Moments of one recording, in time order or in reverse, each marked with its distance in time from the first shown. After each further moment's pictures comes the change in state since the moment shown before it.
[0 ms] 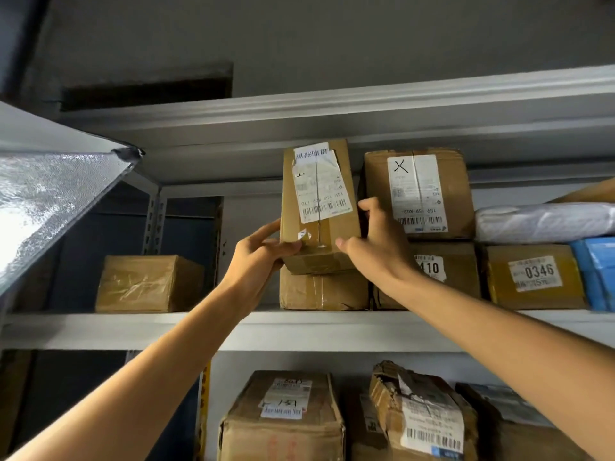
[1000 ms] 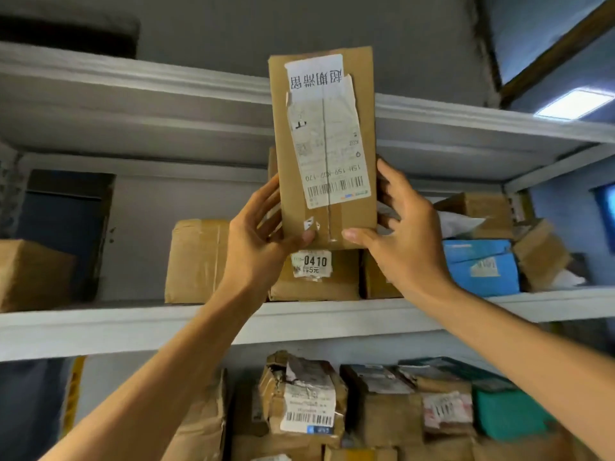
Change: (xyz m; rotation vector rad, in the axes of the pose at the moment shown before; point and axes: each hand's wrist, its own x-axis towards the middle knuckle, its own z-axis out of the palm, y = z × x) left_hand -0.024 0.008 0.138 -0.225 -0.114 0.397; right_hand -0.044 0.032 -0.132 -0.054 0.230 -0.298
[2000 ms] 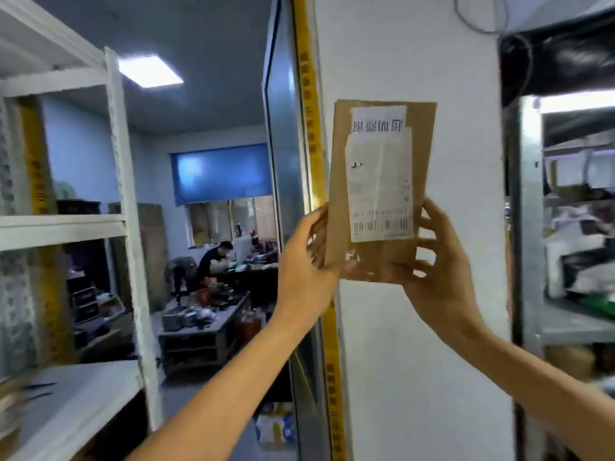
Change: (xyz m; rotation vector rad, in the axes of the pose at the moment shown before) left_hand -0.218 0.117 0.606 -1.091 -0.658 -0.271; right_hand -0.218 -0.138 -0.537 -1.131 0.546 0.342
